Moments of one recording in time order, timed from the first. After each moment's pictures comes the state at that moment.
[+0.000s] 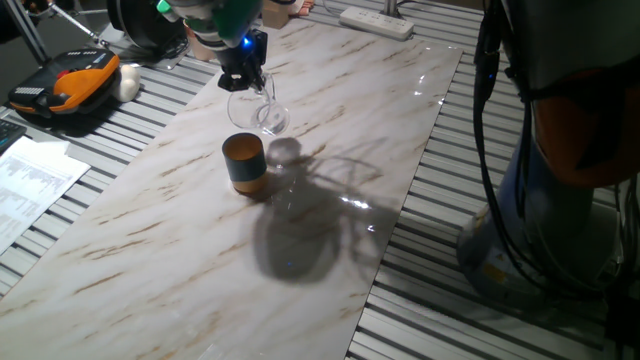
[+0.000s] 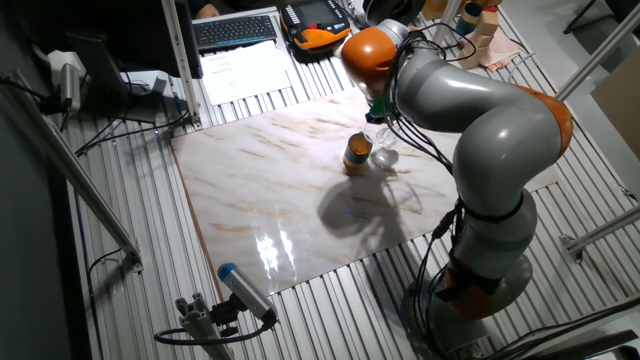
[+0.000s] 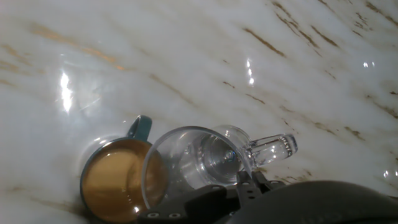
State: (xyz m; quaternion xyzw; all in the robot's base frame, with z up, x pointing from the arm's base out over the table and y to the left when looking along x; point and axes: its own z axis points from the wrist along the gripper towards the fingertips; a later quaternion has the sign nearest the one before) arm 0.538 -0.018 0.220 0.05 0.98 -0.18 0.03
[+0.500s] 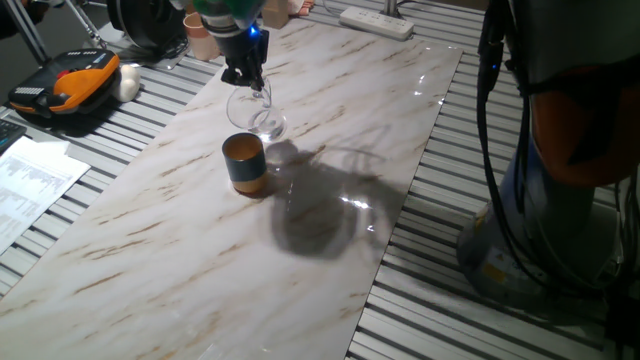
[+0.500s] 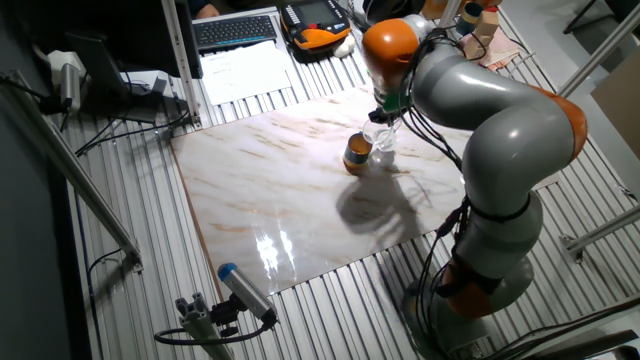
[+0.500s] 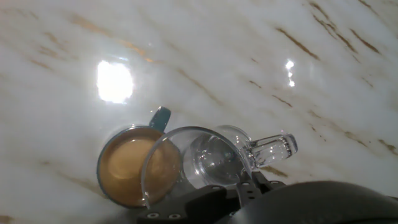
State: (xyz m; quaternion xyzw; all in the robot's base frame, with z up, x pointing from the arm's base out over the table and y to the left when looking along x) arm 0.538 -0.018 0.220 0.01 0.99 -0.14 0.02
